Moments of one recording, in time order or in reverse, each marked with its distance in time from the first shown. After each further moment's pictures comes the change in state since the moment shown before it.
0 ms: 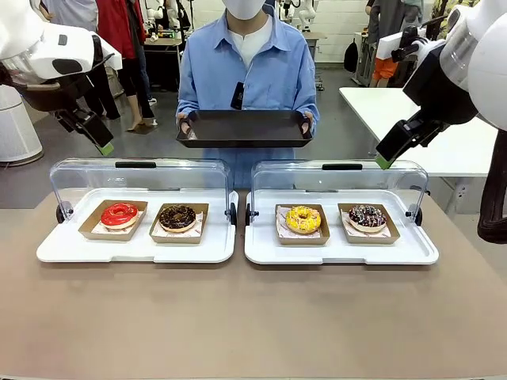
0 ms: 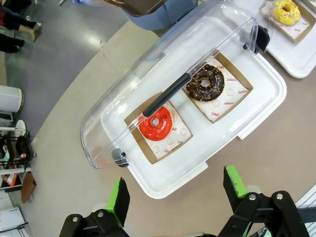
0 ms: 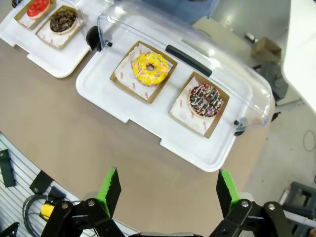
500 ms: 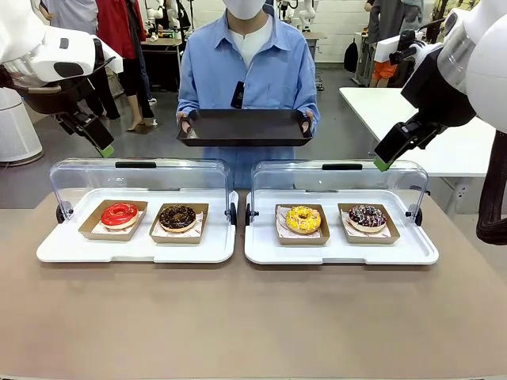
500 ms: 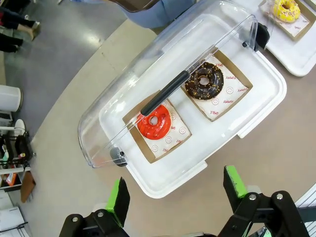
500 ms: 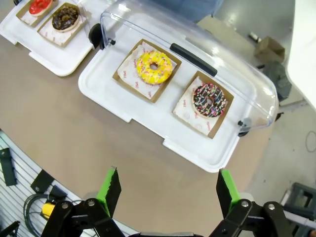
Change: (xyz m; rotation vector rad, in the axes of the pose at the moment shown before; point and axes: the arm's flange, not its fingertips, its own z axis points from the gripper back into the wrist) left arm -0.001 -0.001 -0.003 -0.002 0.005 -0.001; right arm 0.000 0.001 -0.003 0.008 0.002 0.003
